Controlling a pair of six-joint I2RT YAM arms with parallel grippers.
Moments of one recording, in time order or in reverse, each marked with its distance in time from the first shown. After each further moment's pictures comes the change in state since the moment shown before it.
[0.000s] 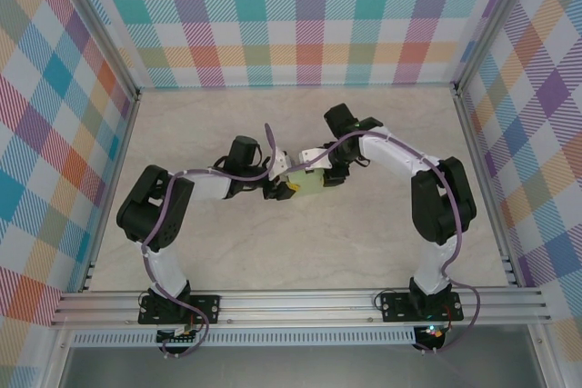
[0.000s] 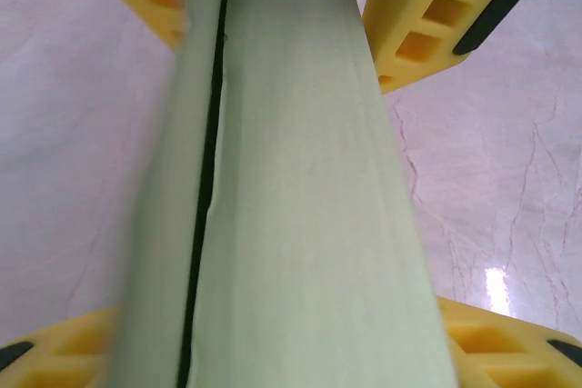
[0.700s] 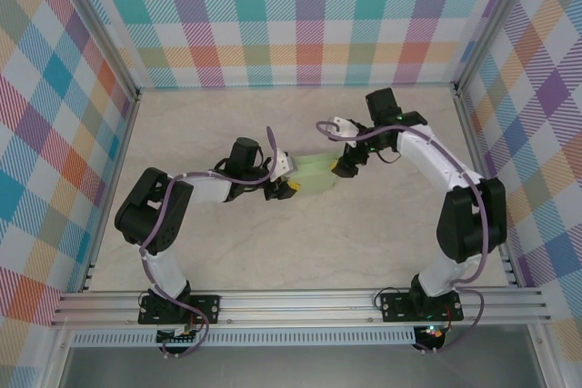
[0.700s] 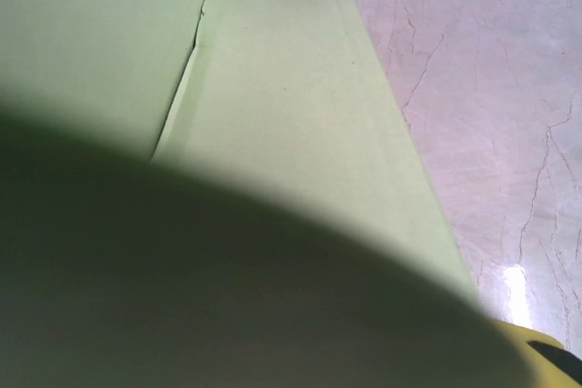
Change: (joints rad) left arm -0.032 -0.024 -0.024 0.016 -0.061 0.008; right arm -0.184 -0.169 -0.028 0.016 -0.299 0.283
